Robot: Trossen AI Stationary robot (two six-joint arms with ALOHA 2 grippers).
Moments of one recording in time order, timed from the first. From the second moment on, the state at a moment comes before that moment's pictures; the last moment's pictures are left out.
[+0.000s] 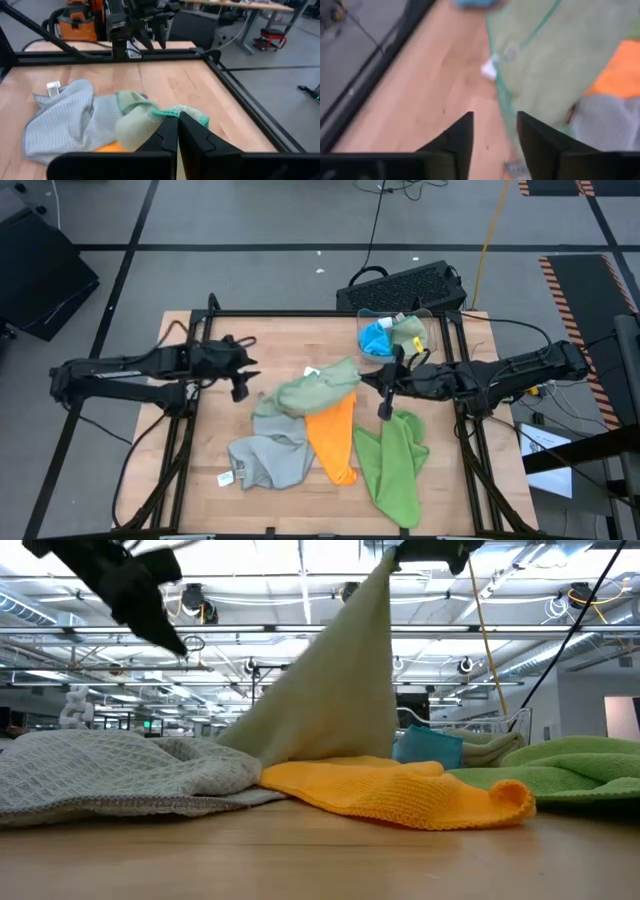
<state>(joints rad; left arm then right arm) 0.17 0.84 0.69 -0.59 -0.16 -0.04 0.19 1.10 0.88 -0.17 0.44 0.08</state>
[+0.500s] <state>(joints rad) -0.23 1.12 0.66 -0.55 -0.25 -0.39 0.17 1.10 0.88 -0.23 0.44 0.07</state>
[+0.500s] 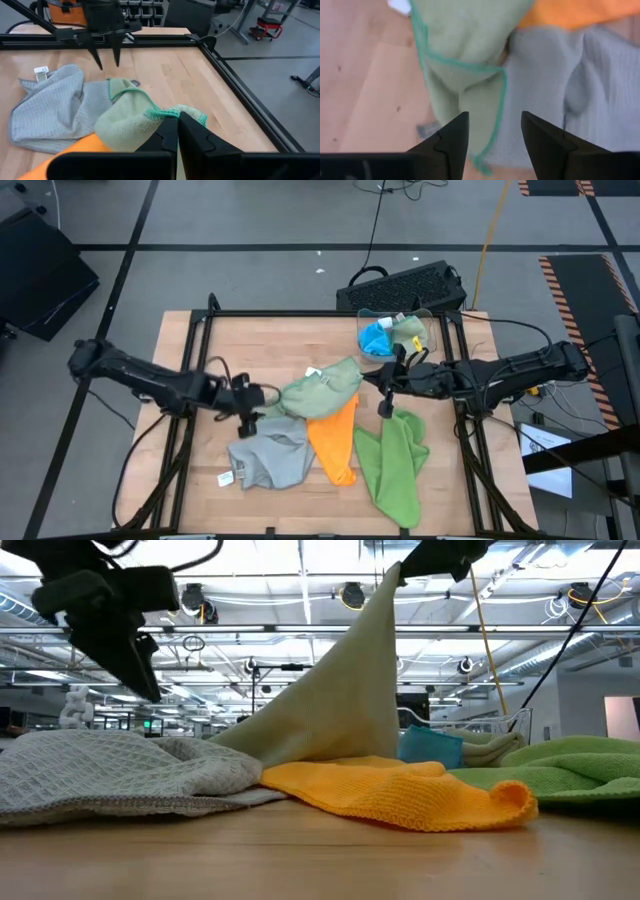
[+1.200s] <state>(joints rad) -0.12 1.58 0.66 -0.12 -0.41 -0.57 0.19 1.10 0.82 -0.23 0.33 0.13</state>
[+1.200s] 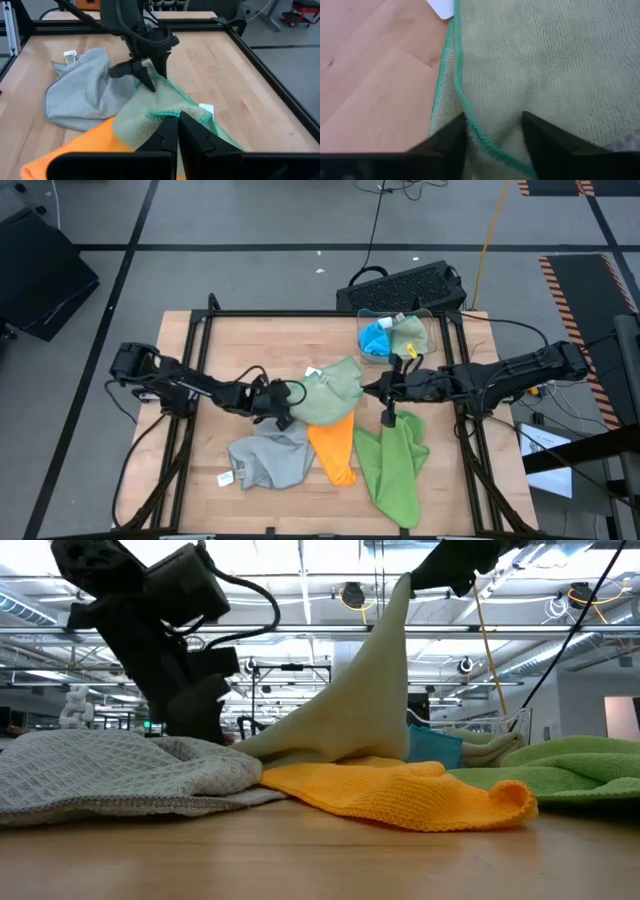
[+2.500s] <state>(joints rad) -0.76 1.44 0.66 -0.01 -0.41 -0.59 0.52 1.10 0.52 -0.04 0.29 0.61</state>
